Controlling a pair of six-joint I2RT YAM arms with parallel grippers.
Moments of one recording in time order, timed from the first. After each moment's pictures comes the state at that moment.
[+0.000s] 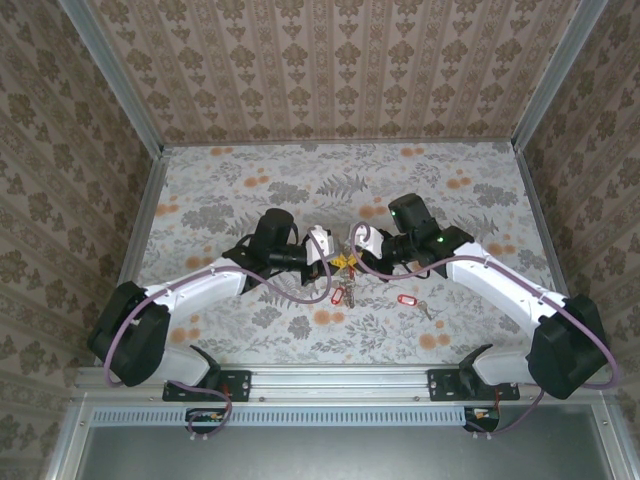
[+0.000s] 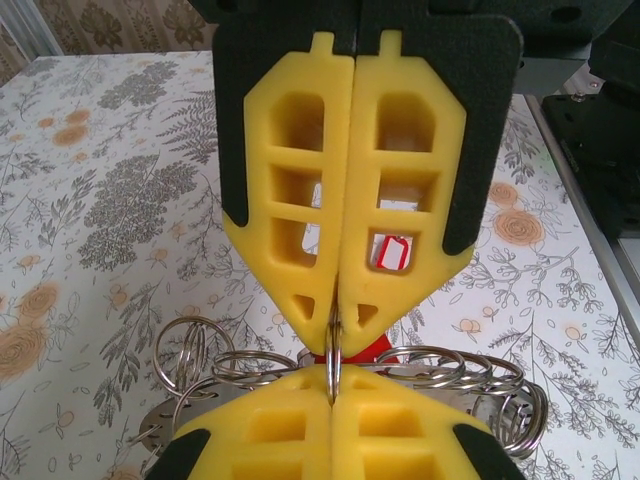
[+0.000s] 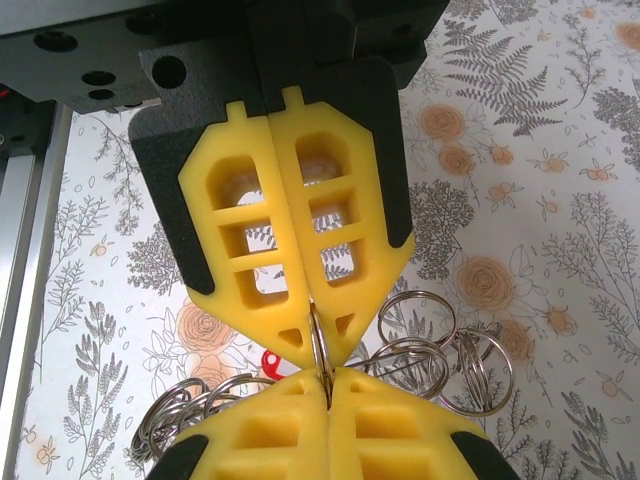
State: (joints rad) left arm -0.72 1.40 0.77 0.10 0.75 0.46; right arm 0.53 1.31 0.96 -0.48 -0.59 -0.63
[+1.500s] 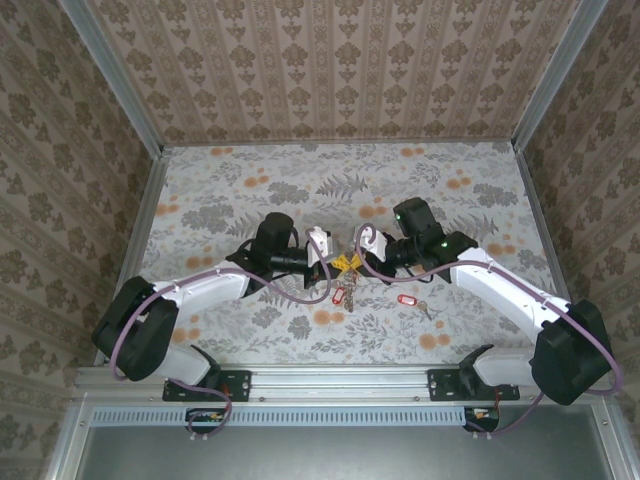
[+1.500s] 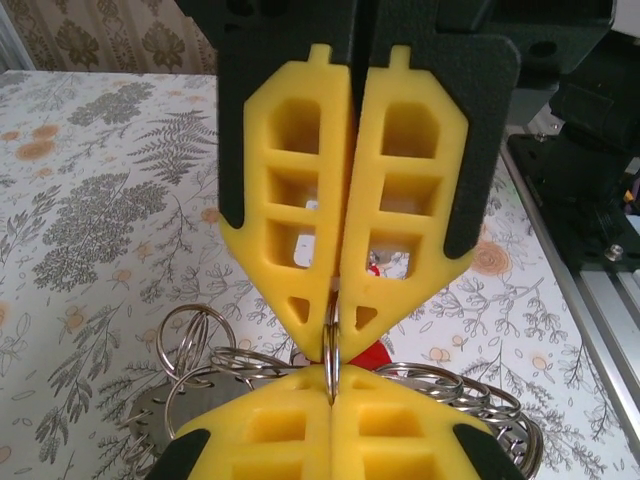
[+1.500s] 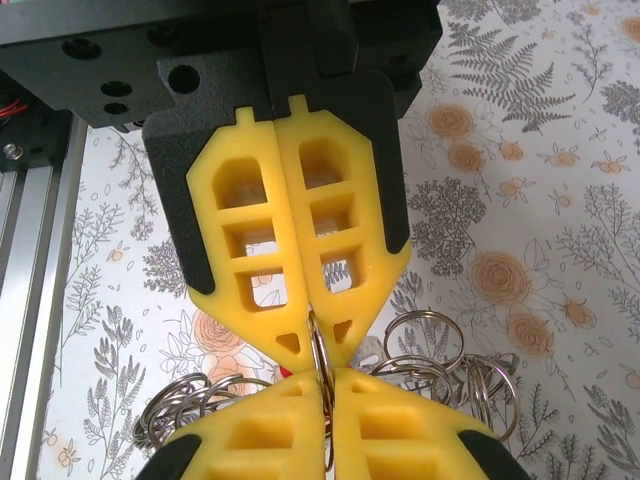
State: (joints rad) left arm -0.72 1.43 0.71 0.26 0.83 0.35; right arm 0.51 1.28 0.90 -0.44 -0.63 -0.60
